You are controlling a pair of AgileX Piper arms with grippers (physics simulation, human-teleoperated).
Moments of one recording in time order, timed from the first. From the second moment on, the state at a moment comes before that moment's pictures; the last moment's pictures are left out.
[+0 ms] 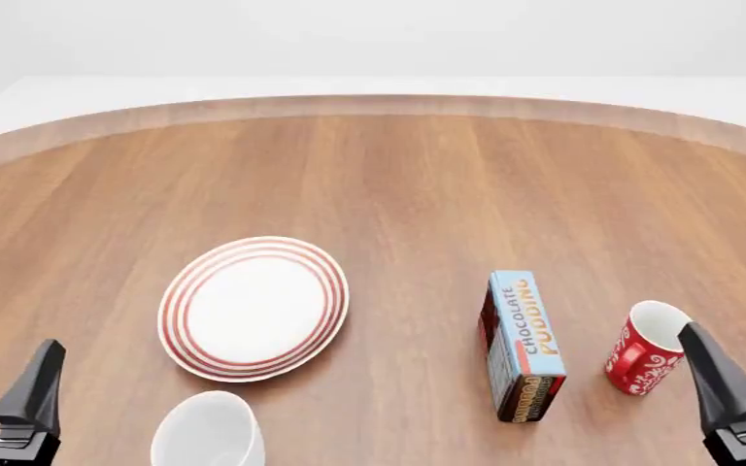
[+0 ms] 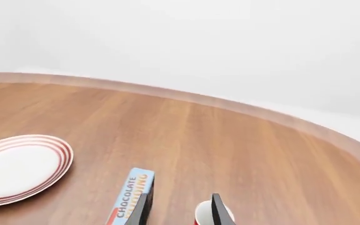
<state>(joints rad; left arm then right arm) 0.00 0.00 0.00 0.00 0.00 0.14 0.07 -0.20 0.18 -0.11</state>
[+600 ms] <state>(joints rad) 0.00 0.00 0.00 0.00 0.00 0.27 0.23 -0.38 0.28 -0.21</state>
